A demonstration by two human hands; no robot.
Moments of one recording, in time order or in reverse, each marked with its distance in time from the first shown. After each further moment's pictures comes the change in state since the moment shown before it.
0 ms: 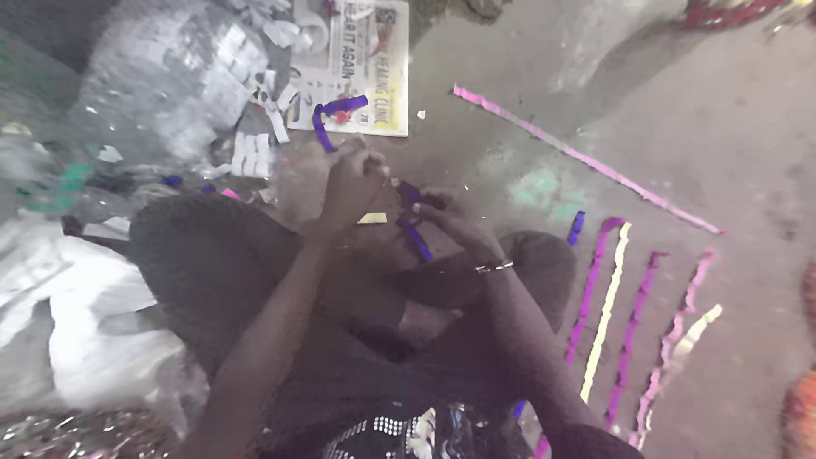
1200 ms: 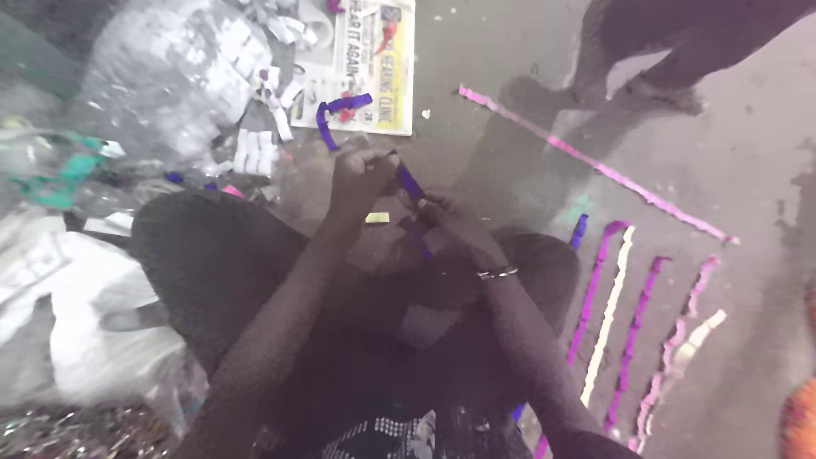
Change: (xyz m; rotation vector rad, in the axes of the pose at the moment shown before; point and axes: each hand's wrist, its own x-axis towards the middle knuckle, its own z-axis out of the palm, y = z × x) left_hand -0.009 0.009 0.008 -0.400 0.082 -0.004; right_hand -0.003 -0.005 0.006 0.050 0.039 0.198
